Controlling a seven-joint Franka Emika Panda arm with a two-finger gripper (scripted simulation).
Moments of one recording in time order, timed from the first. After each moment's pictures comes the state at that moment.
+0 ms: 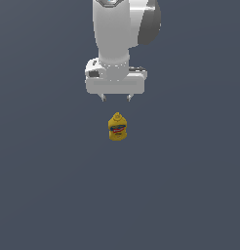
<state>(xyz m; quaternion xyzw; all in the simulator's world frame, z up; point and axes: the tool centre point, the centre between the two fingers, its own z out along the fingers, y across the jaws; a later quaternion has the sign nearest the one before) -0.085 -0.015 0.284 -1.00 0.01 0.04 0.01</state>
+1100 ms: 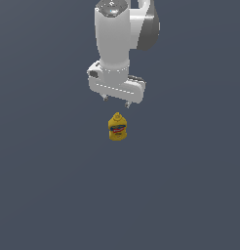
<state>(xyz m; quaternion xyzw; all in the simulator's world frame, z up) -0.085 -0.014 0.267 -0.98 0.19 0.03 0.00</state>
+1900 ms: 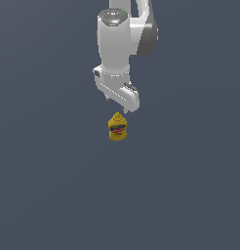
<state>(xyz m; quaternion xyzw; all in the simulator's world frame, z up) -0.087 -0.013 0.249 -0.92 0.38 0.02 0.00</state>
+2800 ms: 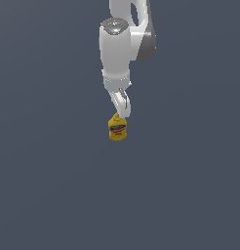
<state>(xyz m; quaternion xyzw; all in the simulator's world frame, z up) -0.090 -0.012 0.230 -0.81 0.58 0.01 0.00</state>
